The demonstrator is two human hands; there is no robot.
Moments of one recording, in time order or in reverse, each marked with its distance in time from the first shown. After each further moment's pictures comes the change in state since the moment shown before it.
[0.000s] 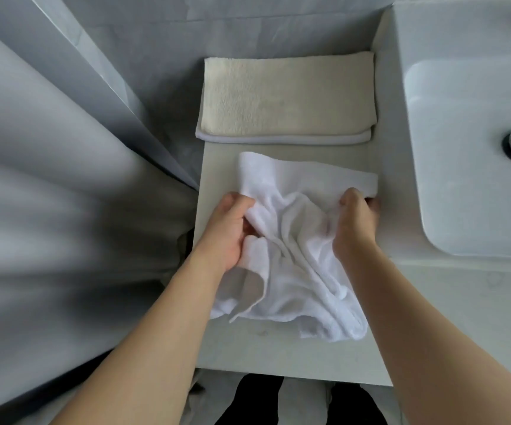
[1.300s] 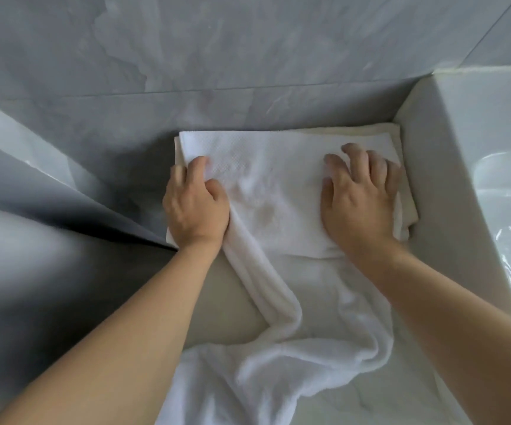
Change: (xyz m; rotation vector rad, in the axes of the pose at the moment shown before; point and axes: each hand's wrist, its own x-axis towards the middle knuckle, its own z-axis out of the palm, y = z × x) left_hand 0.230 0.121 0.024 1.082 0.659 0.915; right_hand 0.152 -0.060 0.136 -1.346 0.098 -1.269
